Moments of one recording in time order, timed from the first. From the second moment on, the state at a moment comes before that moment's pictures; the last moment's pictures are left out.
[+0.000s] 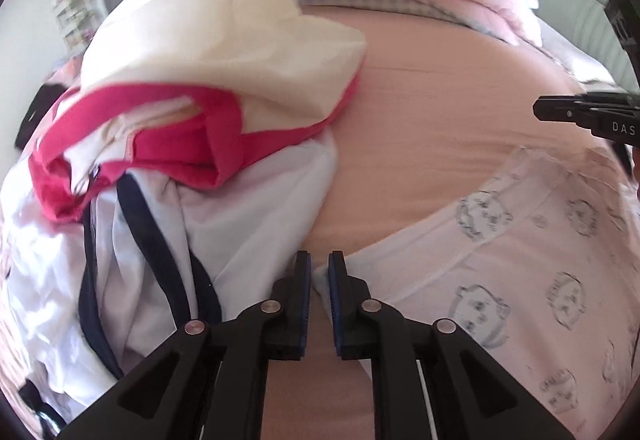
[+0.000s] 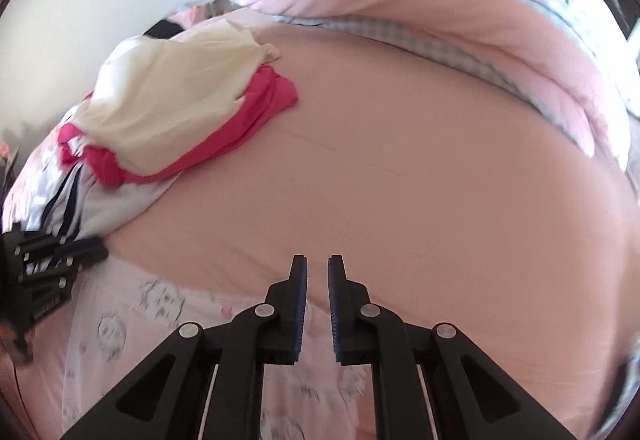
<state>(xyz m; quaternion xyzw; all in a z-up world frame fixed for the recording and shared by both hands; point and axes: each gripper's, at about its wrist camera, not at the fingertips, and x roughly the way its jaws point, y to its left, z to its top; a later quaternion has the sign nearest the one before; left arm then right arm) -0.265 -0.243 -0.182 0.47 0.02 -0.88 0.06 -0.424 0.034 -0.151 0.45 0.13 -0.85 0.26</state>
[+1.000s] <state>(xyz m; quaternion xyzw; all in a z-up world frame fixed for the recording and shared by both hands) -0.271 -0.253 -0.193 0.47 0.20 -0.86 0.02 -0.452 0.082 -0.189 0.56 0.02 -0.80 0.23</state>
